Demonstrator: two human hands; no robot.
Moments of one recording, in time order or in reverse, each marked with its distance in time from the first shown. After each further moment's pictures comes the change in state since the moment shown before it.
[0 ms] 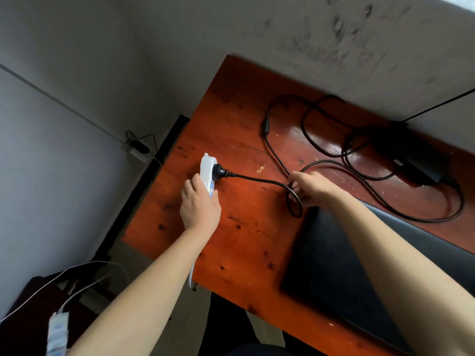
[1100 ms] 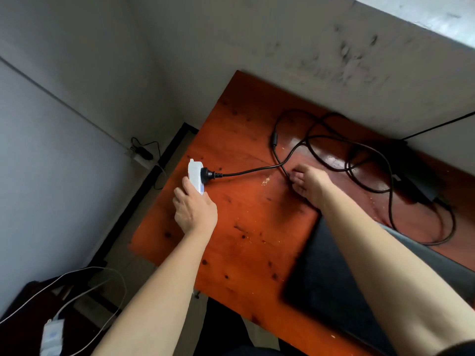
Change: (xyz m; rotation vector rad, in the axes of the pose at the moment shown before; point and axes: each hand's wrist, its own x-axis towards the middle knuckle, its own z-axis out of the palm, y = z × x) left_hand 0.022 -0.011 -0.004 0.004 0.071 -0.231; right_hand 0.022 -0.036 0.013 0.611 0.090 -0.004
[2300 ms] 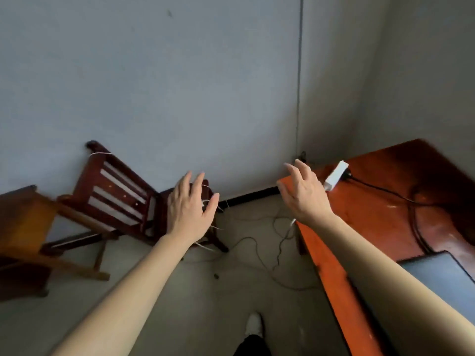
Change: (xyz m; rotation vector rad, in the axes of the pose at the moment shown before) left_hand -0.367 -0.248 -0.209 0.112 0.601 -0.152; right_hand -0.334 0.158 0.062 -1.177 -0.645 -1.588
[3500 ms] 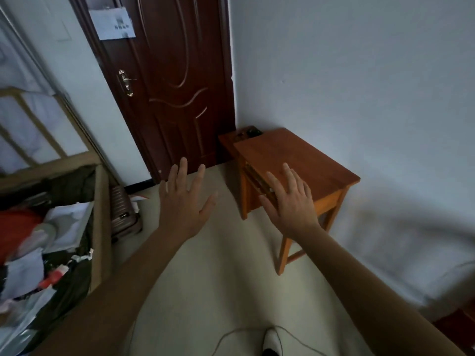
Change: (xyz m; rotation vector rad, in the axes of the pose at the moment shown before) left_hand -0.320 -0.836 -0.236 0.413 0.247 -1.156; right_hand -0.028 -0.890 0.634 -0.023 -0.506 -1.291
